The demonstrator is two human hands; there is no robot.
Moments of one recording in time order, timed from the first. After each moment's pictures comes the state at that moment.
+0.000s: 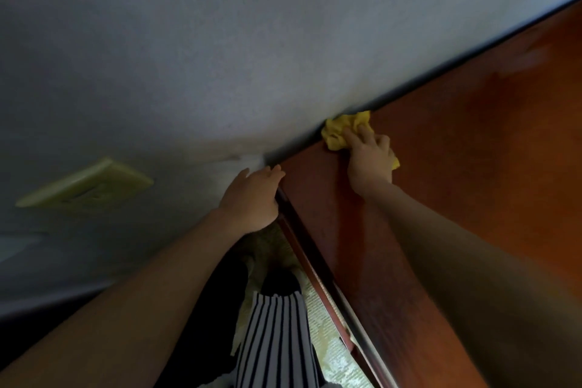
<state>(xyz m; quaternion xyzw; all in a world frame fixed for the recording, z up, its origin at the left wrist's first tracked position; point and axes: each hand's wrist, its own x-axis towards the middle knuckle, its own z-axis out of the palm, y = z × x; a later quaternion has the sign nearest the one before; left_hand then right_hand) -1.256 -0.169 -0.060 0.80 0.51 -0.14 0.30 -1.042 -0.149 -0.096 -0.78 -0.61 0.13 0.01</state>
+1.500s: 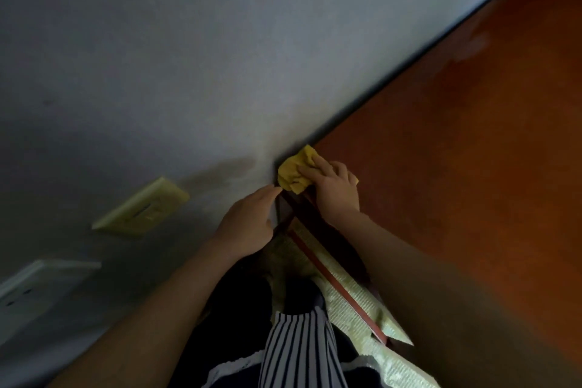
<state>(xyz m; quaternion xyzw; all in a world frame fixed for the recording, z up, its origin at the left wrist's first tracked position) -1.315 -0.198 -0.049 0.81 0.47 -0.04 0.35 -1.125 -0.212 -0.107 -0.74 -0.65 0.17 0.05</state>
